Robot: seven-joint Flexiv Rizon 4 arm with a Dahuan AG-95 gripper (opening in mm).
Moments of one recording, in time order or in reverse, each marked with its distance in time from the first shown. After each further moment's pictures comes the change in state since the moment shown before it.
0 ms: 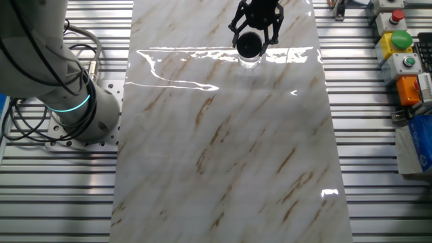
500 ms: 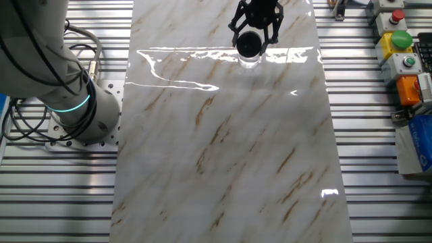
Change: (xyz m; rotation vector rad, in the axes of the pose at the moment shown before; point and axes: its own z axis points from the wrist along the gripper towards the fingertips) arm -0.001 0.000 0.000 0.006 0.009 0.008
